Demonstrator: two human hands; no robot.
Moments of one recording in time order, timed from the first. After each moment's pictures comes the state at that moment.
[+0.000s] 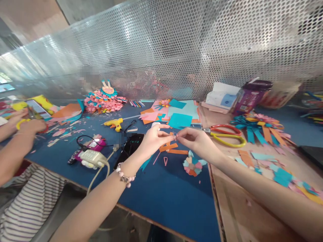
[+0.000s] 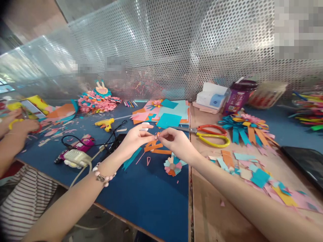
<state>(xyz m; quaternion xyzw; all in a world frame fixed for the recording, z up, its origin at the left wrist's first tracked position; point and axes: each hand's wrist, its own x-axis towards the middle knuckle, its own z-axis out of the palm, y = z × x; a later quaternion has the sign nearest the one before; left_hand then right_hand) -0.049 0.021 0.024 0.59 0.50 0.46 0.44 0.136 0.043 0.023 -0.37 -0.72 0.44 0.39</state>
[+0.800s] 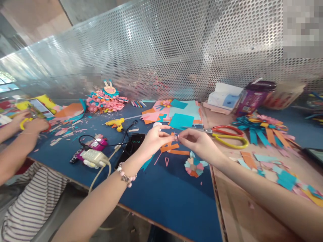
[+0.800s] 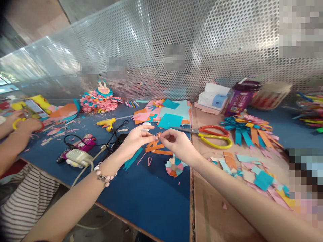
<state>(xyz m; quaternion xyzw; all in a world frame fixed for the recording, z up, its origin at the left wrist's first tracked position) -0.049 0.024 0.023 0.57 0.50 0.47 0.46 0.135 0.041 0.024 -0.37 -0.72 0.45 0.38</state>
